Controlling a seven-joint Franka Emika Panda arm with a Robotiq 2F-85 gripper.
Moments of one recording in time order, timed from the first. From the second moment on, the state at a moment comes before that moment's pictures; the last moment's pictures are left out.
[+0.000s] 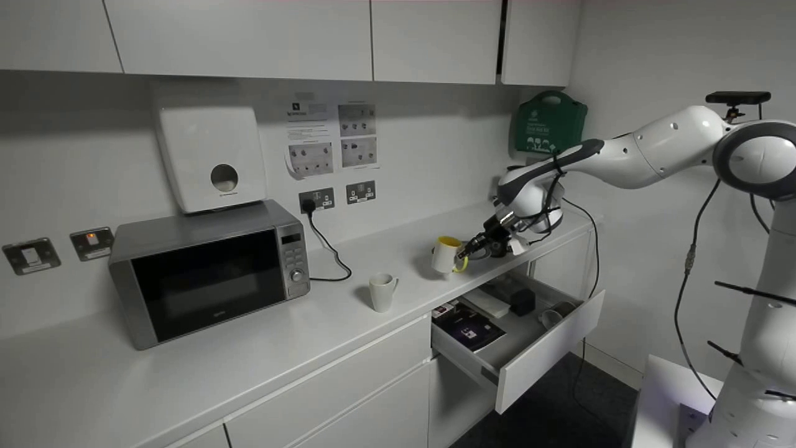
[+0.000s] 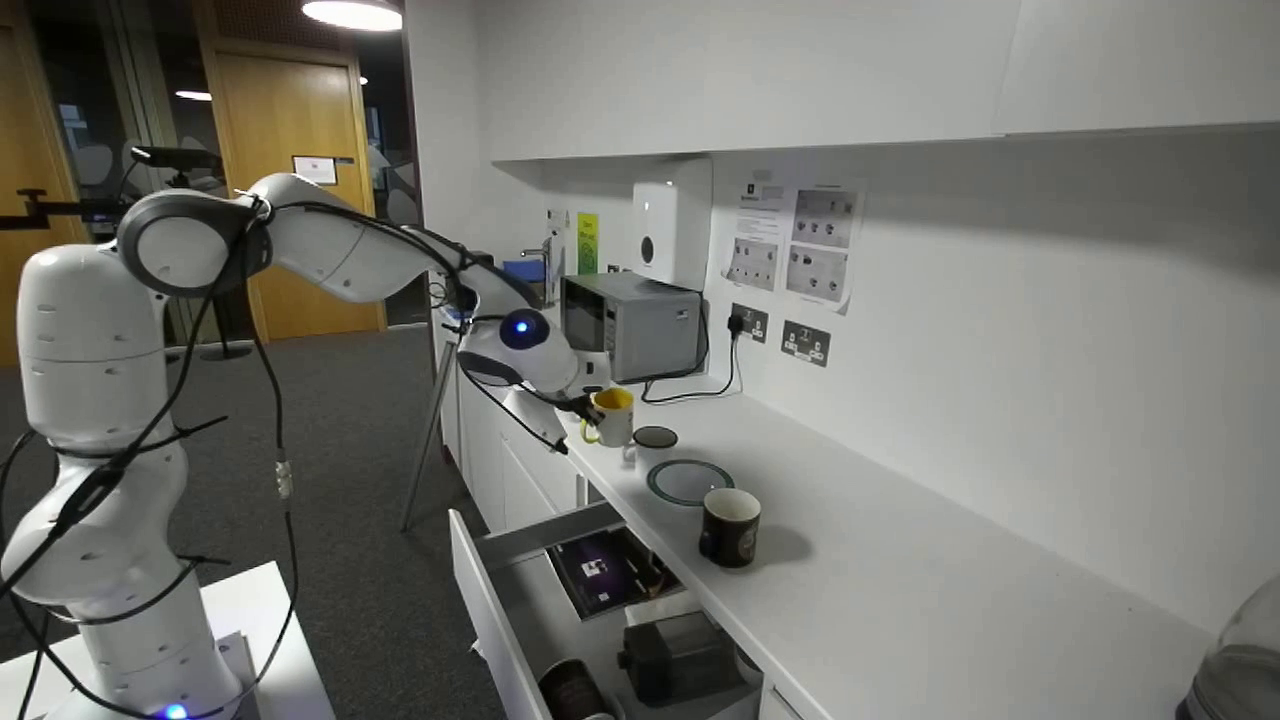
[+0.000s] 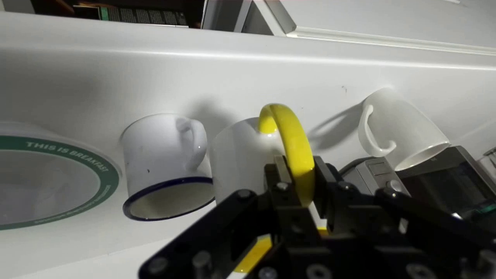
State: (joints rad) arm -0.28 0.13 0.18 -2.13 1.10 2.72 -1.05
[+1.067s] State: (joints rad) arm -0.23 -0.04 -0.03 -2.40 0.89 2.56 -0.95
